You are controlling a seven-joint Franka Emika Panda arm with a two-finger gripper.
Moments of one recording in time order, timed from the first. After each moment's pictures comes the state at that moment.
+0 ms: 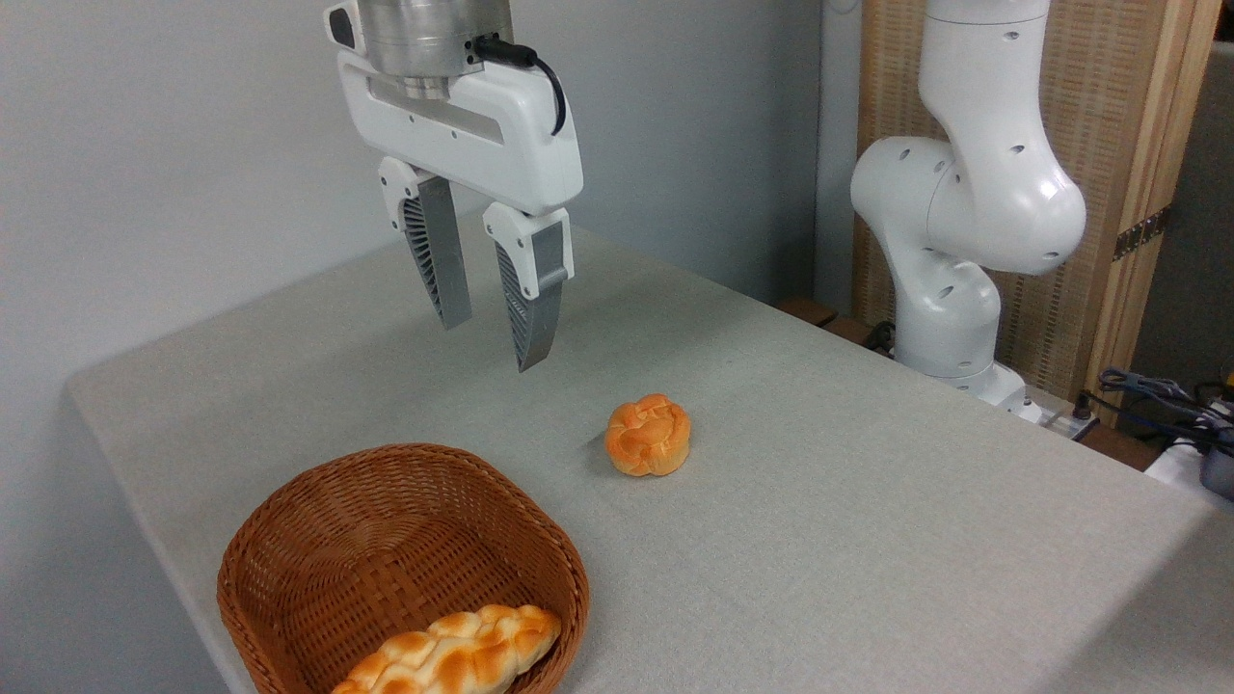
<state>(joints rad) -0.02 -0.04 -0.01 -1.64 -0.06 1.64 0.65</state>
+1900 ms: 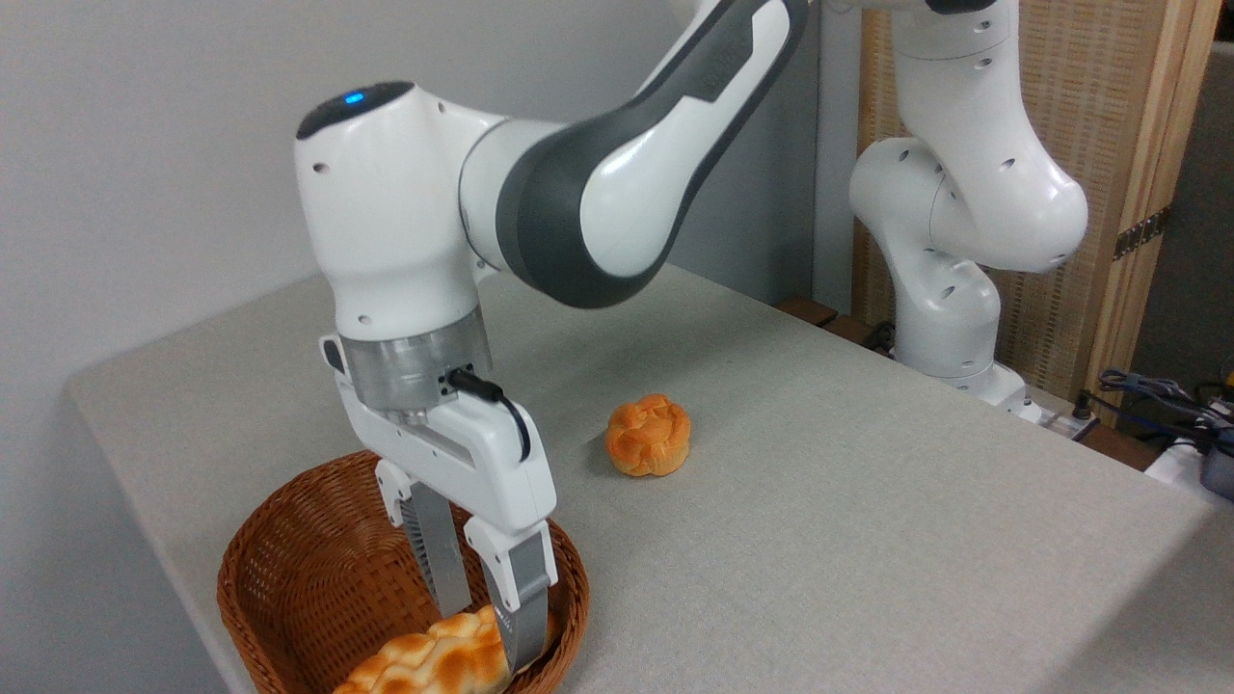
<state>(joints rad) 0.03 0.23 -0.01 -1.77 0.15 2.10 0.66</state>
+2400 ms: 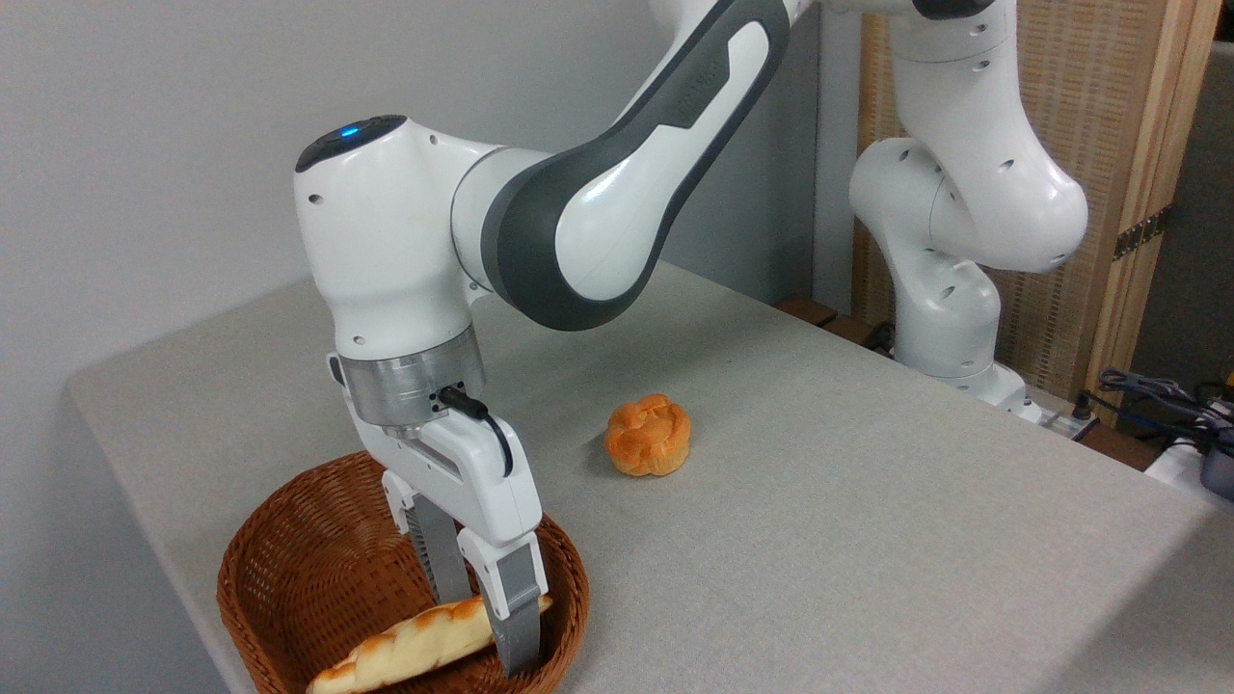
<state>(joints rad) 0.03 0.25 -0.04 -1.79 0.20 2.12 0.67</state>
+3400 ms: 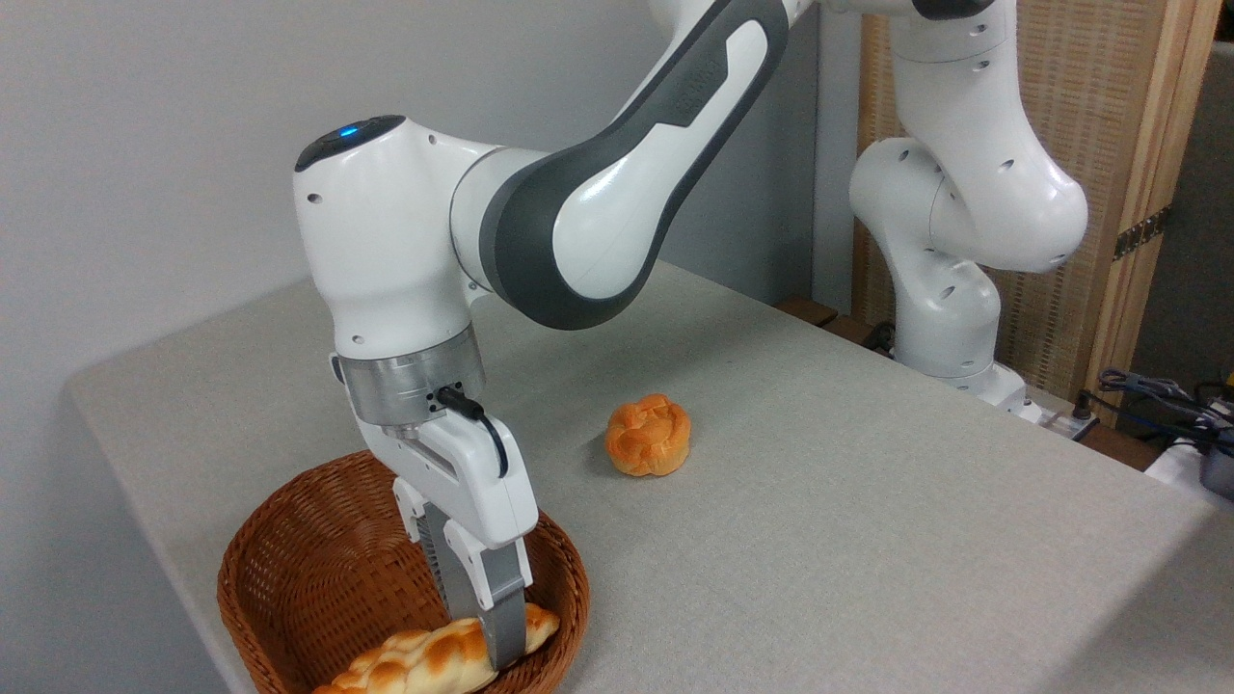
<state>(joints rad) 0.03 0.25 -0.04 -1.79 0.20 2.12 0.69</state>
